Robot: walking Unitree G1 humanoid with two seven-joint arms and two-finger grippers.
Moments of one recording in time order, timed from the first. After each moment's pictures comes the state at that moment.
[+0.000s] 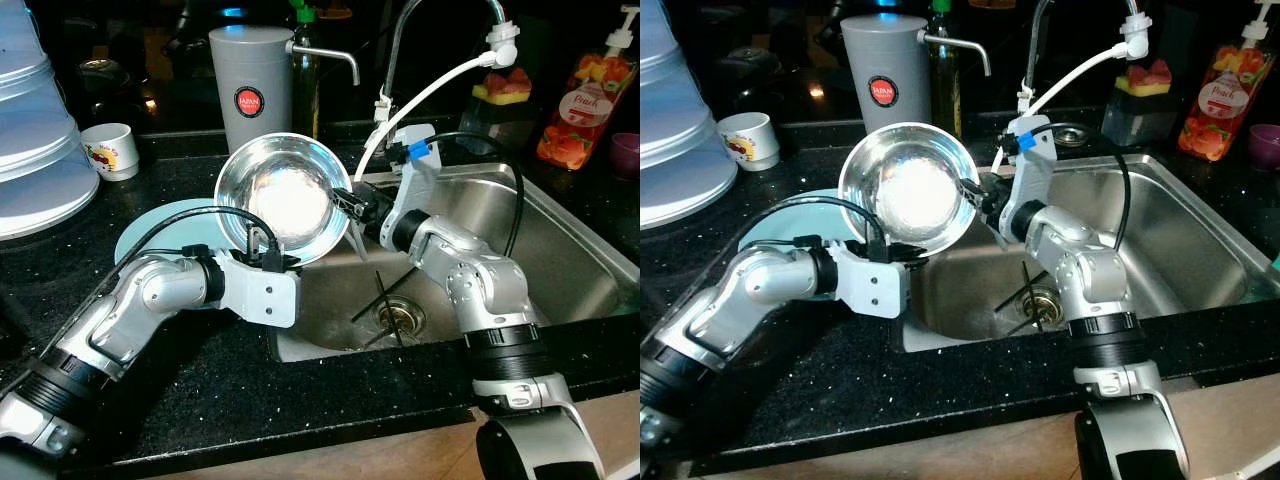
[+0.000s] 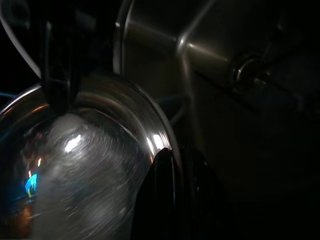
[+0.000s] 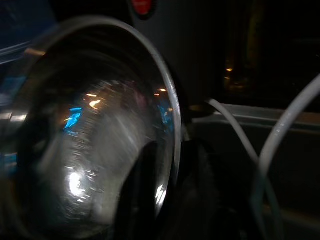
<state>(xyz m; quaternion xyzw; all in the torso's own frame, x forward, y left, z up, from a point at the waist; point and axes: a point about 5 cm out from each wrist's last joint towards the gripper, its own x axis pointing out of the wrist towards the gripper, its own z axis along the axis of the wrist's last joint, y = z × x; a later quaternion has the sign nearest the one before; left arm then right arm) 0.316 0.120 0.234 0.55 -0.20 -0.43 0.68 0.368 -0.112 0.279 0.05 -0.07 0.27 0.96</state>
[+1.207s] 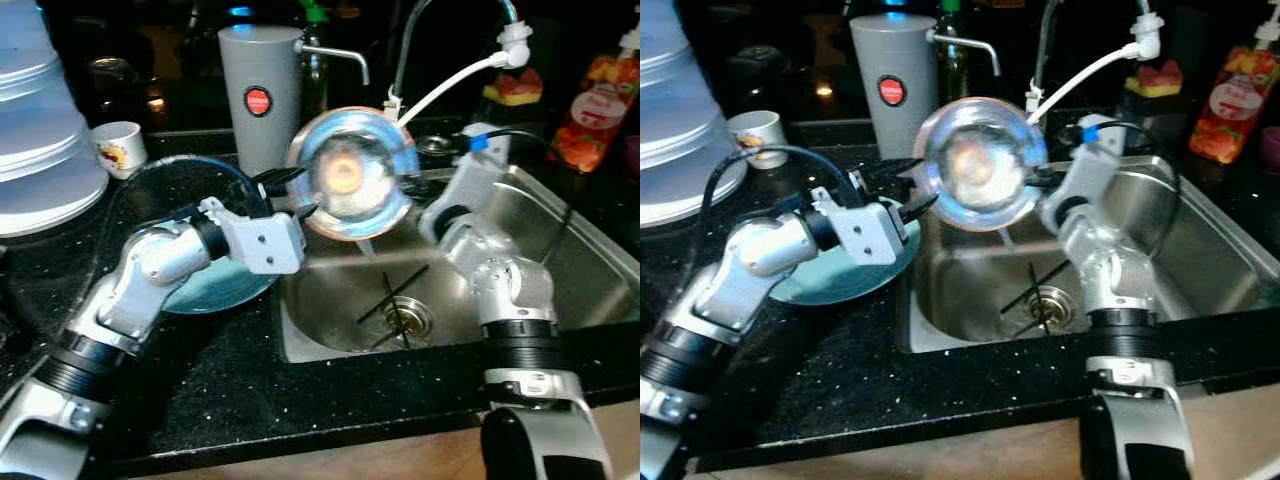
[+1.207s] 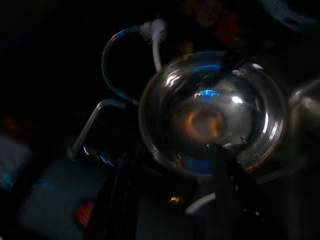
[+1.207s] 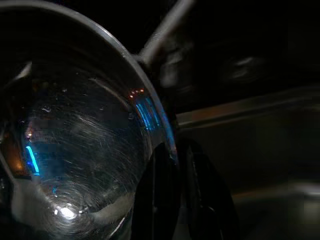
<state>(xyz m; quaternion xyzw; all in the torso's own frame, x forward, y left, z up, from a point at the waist) 0.320 0.113 0.291 0.40 -0.34 -0.32 0.79 0.382 -0.195 0.280 0.05 -0.12 0.00 0.99</state>
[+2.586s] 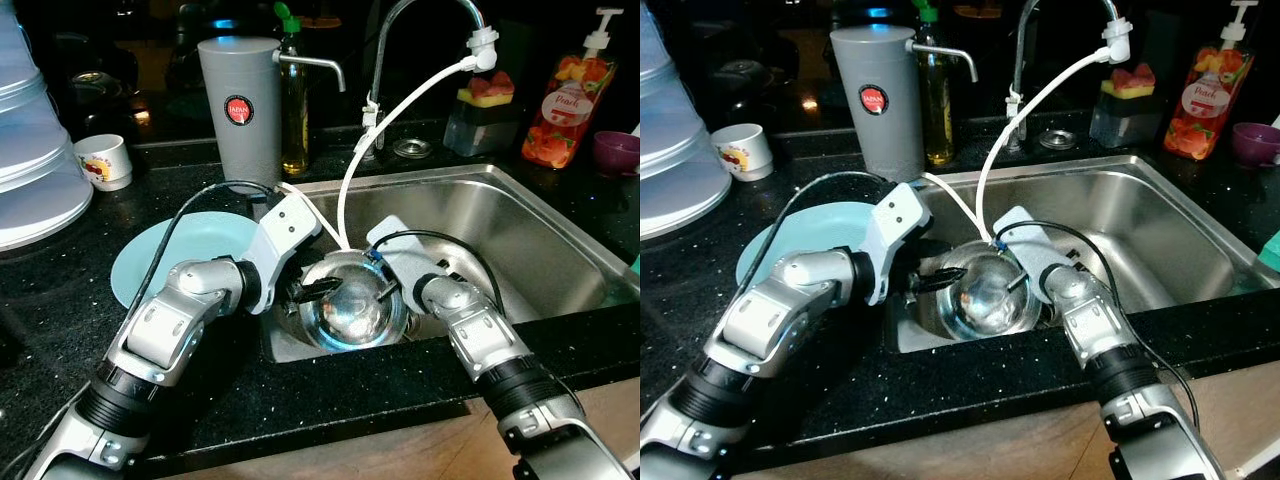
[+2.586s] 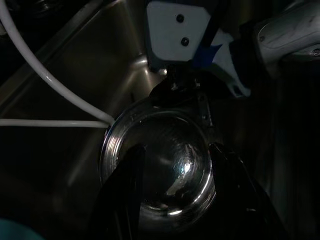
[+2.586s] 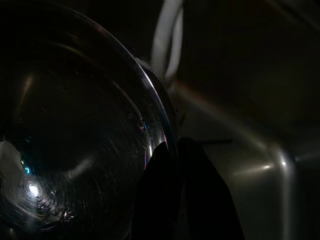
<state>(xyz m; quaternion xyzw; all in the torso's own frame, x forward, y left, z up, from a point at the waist) 0.314 0.086 0.231 0.17 0.03 -0.48 0.86 0.374 -0.147 0.176 -0.29 0.09 0.20 0.93</state>
